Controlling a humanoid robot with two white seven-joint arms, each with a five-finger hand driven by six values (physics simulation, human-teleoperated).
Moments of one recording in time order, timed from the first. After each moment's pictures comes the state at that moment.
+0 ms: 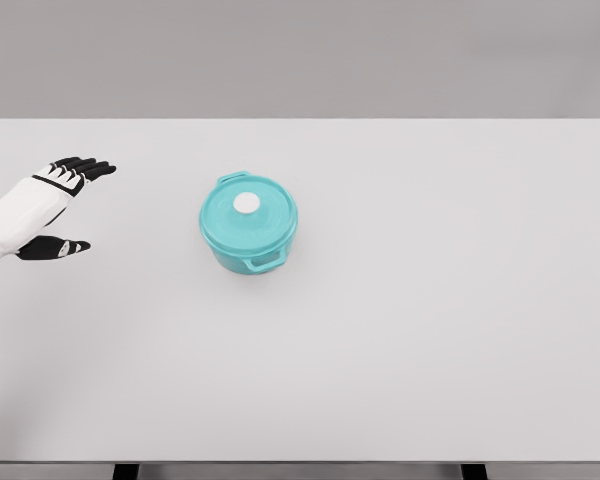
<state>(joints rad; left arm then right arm) -0.11 0.64 -0.01 -1.45 -0.56 -0.61 -0.15 0.03 0.00 -0.04 0.08 0.03 -0.07 -0.16</state>
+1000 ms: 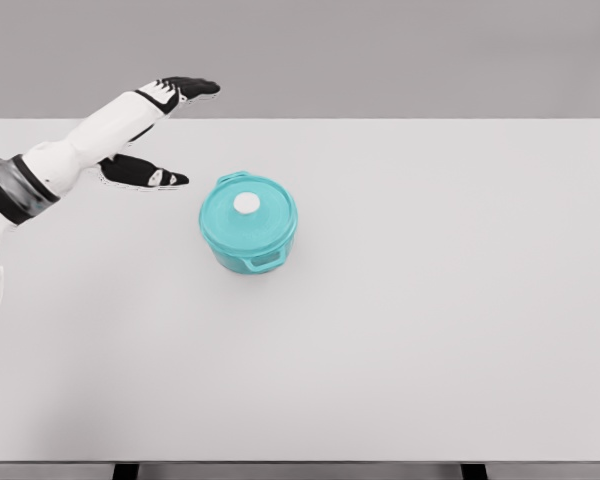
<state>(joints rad) -0.47 0.38 -0.06 -1.45 -0.26 -0.61 -0.61 0.03 0.00 -0.04 0.08 0.02 -0.07 -0.16</state>
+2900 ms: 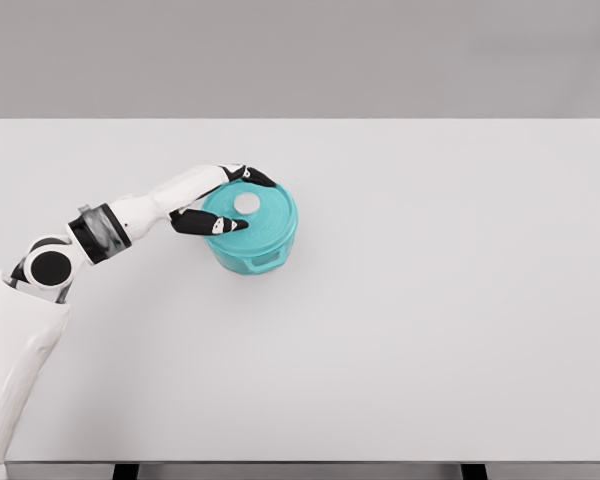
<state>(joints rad) -0.41 0.33 -0.25 -1.36 -0.22 -0.46 -0.61 0.03 0.00 -0.04 0.08 0.02 -0.07 -0.16</state>
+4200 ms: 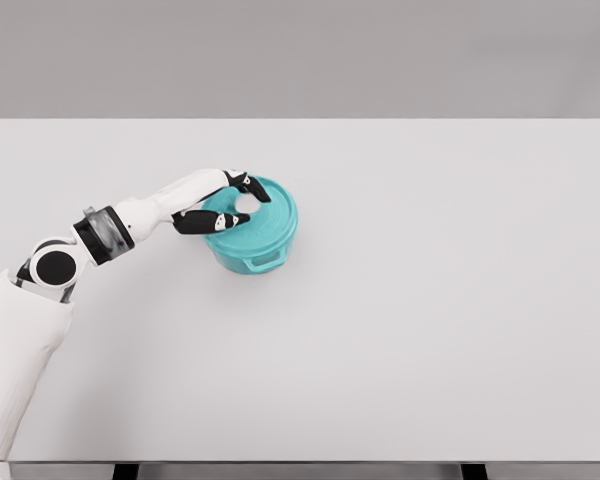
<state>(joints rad) -0.42 0.32 -0.26 -1.32 -0.21 -0.46 -0.61 0.03 0.00 -0.04 0.08 0.03 -0.07 -0.16</state>
